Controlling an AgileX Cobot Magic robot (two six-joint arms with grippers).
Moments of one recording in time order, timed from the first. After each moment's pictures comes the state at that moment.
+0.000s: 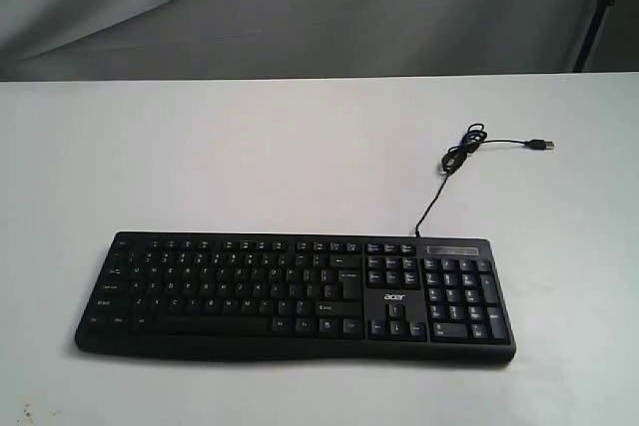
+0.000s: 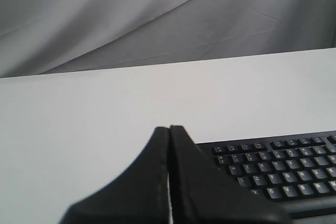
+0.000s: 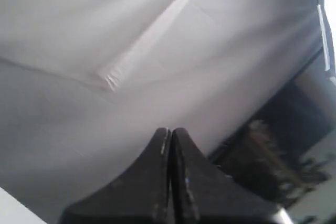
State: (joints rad) left arm -0.17 0.00 0.00 0.04 0.26 -0.02; right arm 0.02 0.90 -0.95 -1.73 -0.06 0.95
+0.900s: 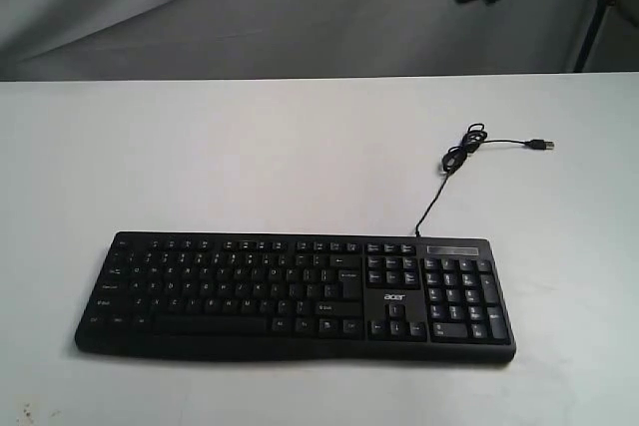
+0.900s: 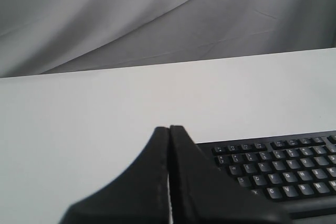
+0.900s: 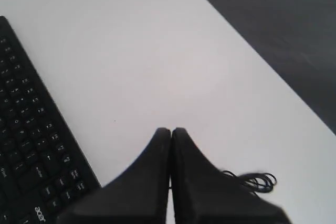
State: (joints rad) left arm -0.17 0.00 0.00 0.04 0.26 -0.02; right arm 0.17 1.73 -1.70 0.49 1.05 -0.94
